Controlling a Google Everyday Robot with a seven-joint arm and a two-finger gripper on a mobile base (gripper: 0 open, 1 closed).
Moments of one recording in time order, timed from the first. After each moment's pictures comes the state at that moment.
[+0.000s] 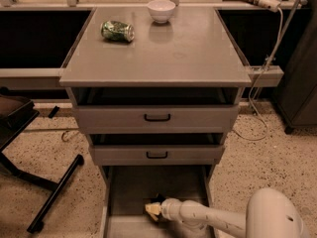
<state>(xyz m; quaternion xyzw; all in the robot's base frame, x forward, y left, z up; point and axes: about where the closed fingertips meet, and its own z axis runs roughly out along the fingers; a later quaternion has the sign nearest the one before) 0.561 -0.005 0.147 -0.16 0.90 0.27 0.32</state>
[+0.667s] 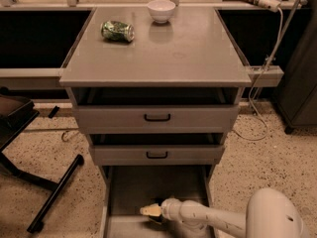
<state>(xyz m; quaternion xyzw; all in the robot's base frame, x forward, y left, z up) 0.561 -0.004 0.147 -0.16 0.90 0.27 0.32</state>
